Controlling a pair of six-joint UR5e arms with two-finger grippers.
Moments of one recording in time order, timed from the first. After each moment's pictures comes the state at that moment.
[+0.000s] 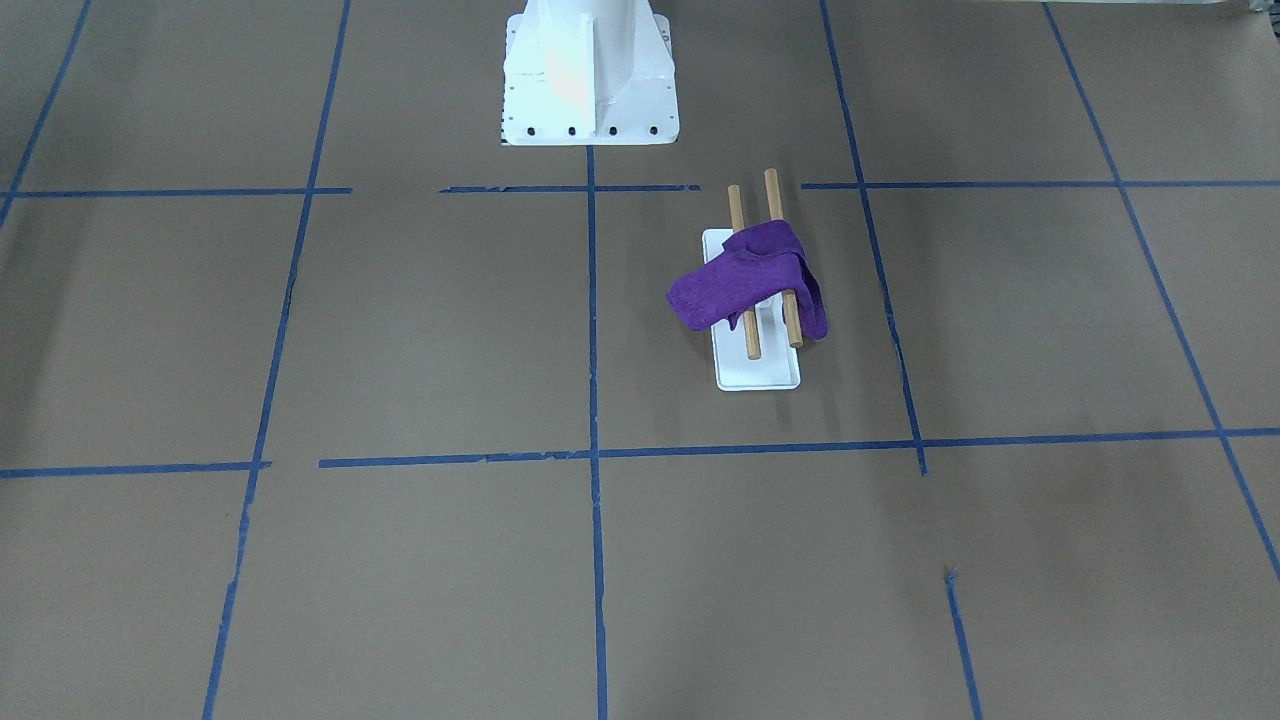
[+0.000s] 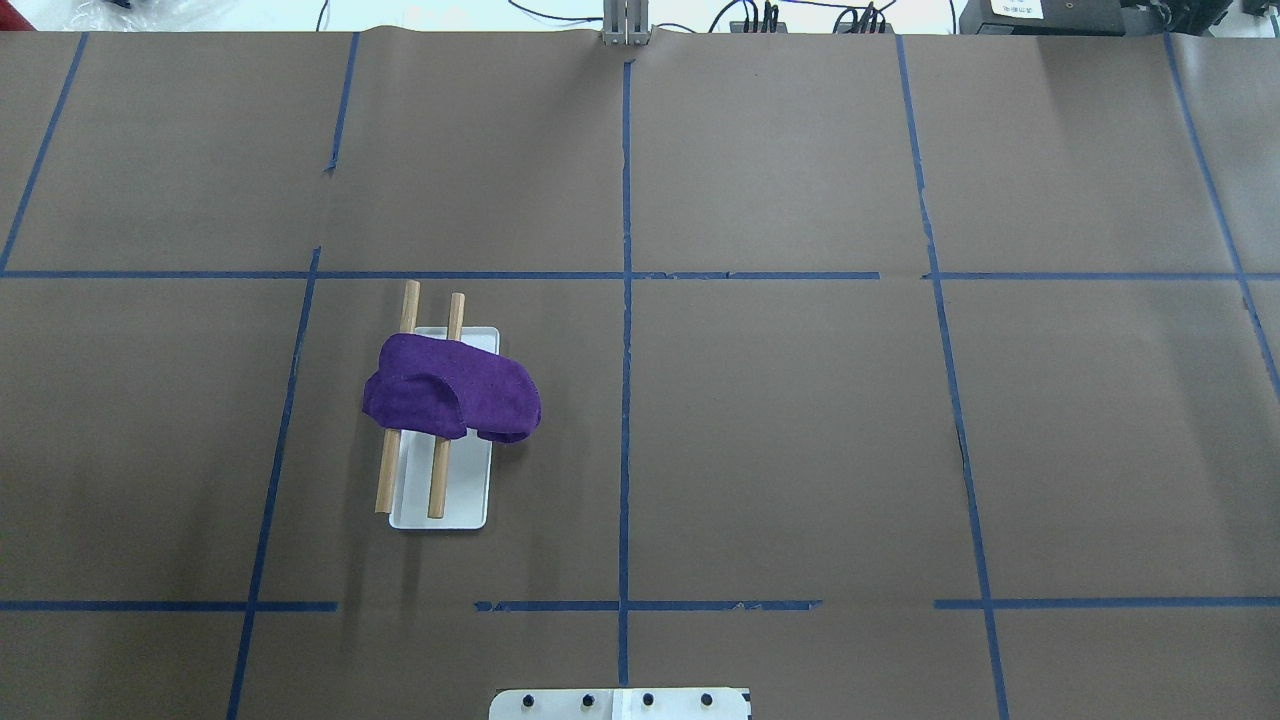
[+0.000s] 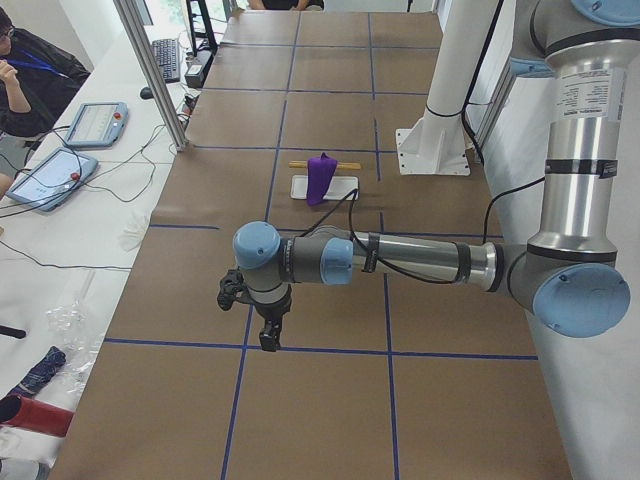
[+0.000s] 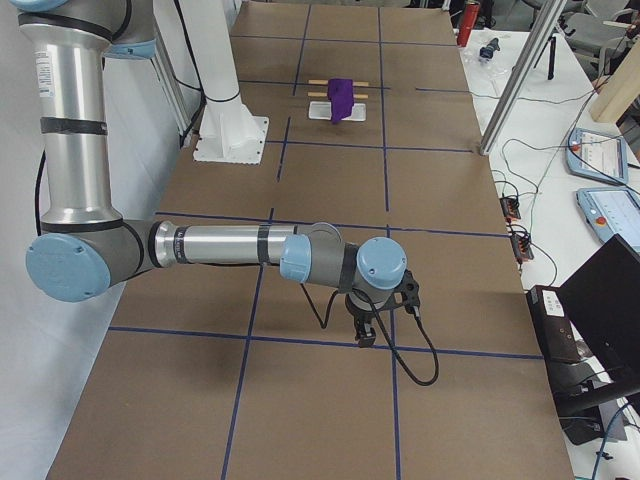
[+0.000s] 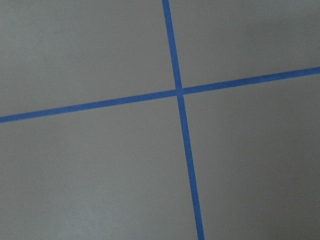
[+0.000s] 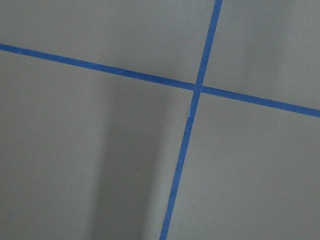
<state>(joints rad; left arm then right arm) -1.52 -1.55 -1.65 -1.50 -2.30 0.09 1.61 -1.57 1.61 -1.74 2.44 -0.32</state>
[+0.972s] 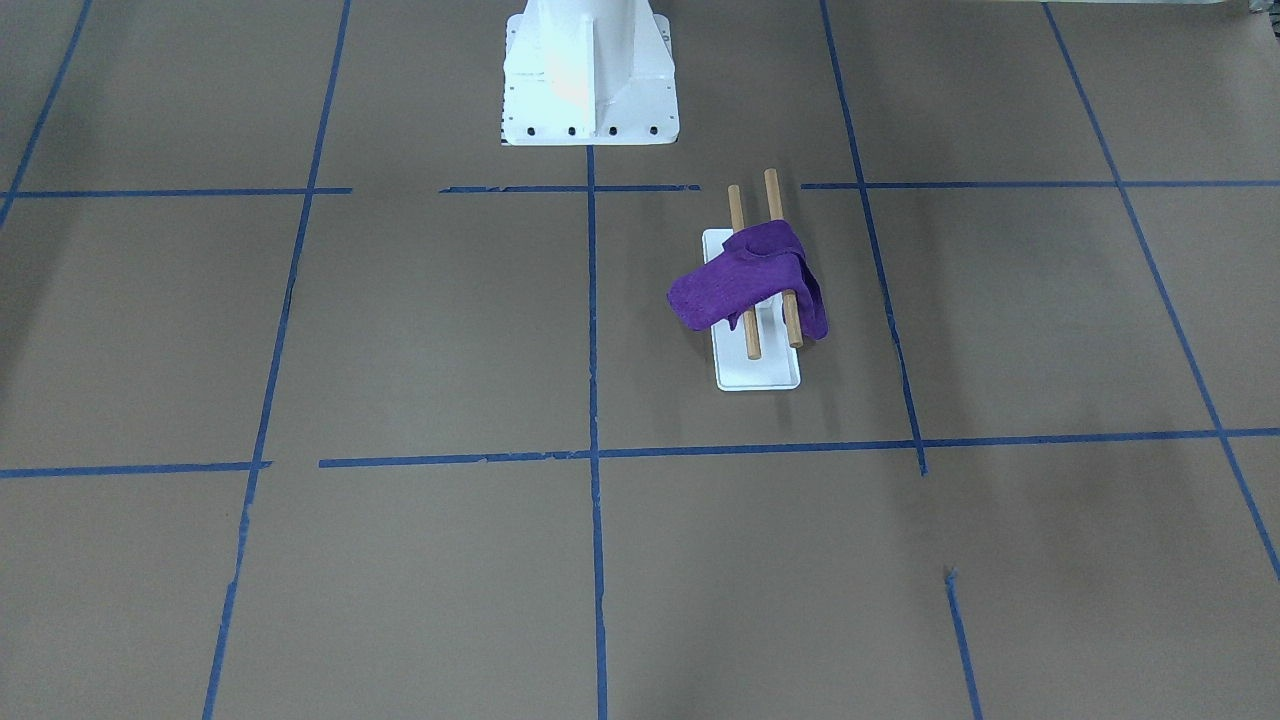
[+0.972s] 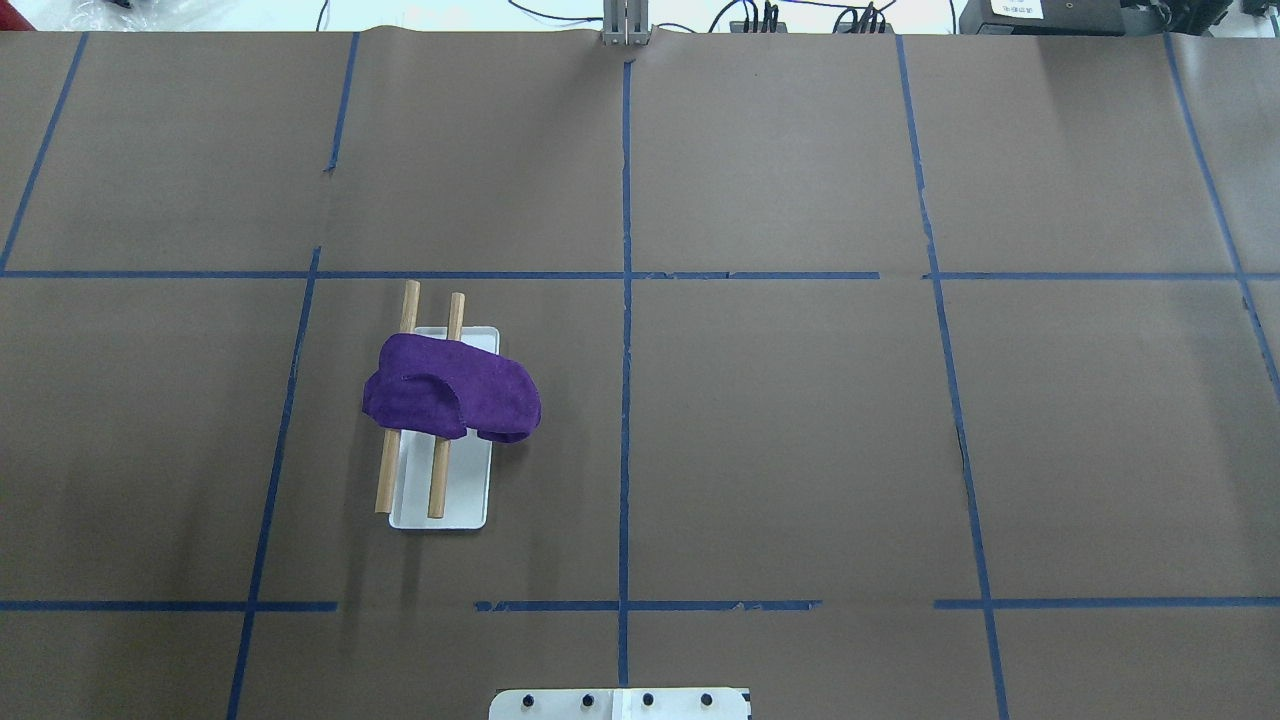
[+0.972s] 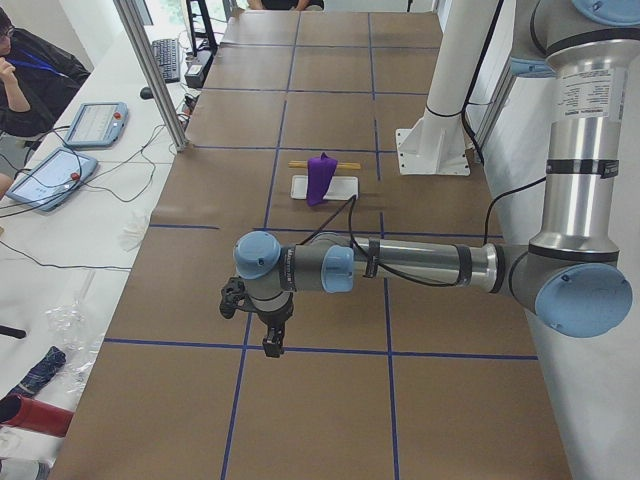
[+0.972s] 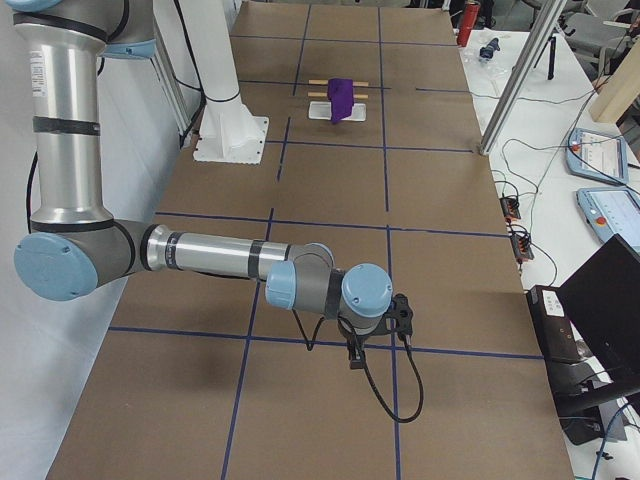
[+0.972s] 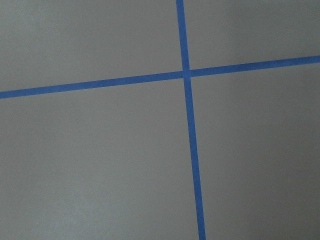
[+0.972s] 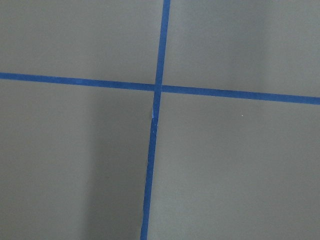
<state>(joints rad) -1.52 -1.56 -1.64 -1.51 -2.31 0.08 1.64 -1.59 1.56 -1.60 2.41 -0.16</state>
